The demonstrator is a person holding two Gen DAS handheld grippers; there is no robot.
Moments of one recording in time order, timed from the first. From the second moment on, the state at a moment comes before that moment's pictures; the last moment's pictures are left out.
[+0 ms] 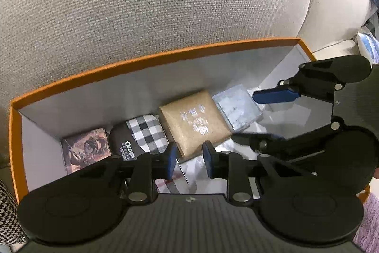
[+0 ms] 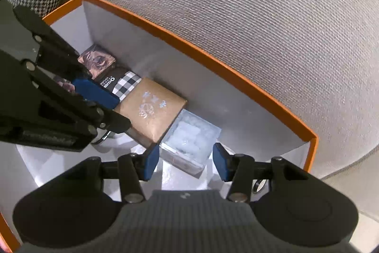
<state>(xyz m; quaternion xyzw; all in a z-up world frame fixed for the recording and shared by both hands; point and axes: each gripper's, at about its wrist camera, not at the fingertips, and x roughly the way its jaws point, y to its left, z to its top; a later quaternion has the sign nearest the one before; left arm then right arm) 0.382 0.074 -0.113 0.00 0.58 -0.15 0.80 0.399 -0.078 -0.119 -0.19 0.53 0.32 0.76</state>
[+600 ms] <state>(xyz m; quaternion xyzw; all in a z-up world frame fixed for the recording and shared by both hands) 0.384 0.072 -0.114 0.00 0.58 -0.15 0.80 0.406 -0.080 -0.126 -0.19 0.55 0.30 0.75</state>
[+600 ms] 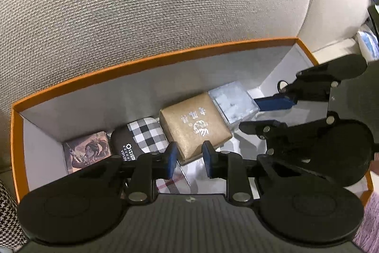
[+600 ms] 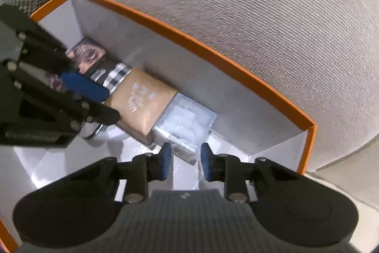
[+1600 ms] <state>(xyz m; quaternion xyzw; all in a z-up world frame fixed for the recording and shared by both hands) 0.117 0.123 -0.069 -0.18 0.58 -0.06 0.79 0.183 -0.151 -0.029 0.01 0.53 0.29 0.80</state>
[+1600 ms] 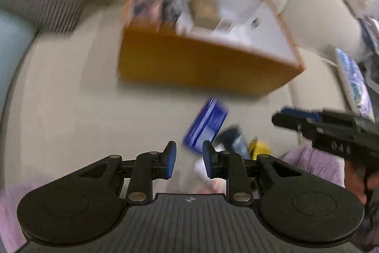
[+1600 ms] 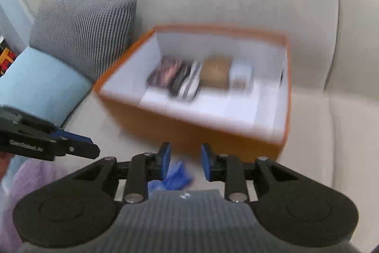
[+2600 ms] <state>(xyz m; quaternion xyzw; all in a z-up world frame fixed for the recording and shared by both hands) 0.081 0.128 -0.139 -0.17 0.68 0.11 0.70 0.107 -0.115 -0.152 0.18 0.72 0.19 0.65</state>
